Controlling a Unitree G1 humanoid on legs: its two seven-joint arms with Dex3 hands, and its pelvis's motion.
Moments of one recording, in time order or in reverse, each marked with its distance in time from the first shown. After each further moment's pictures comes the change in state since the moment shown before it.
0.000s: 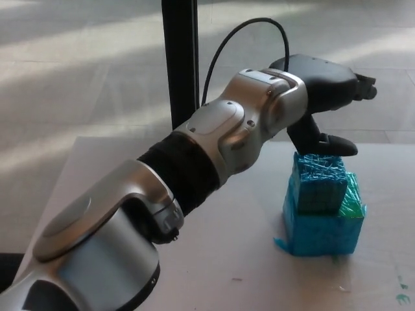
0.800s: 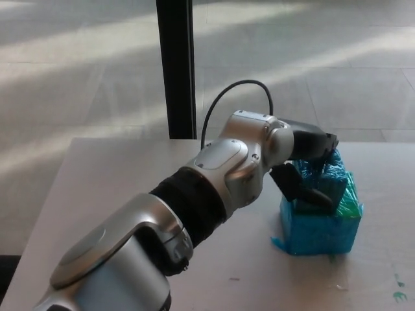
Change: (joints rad) left_arm 0.130 -0.089 0.067 0.049 0.037 0.144 -0.188; right_arm -0.018 -0.008 0.016 -0.010 -0.023 0.017 0.011
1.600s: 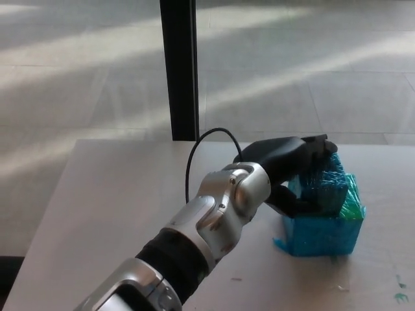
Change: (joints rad) left_arm 0.289 -0.054 0.195 -0.070 0.000 -0.149 0.448; right_arm -0.002 -0.004 0.010 0.007 -0.013 0.010 -0.005
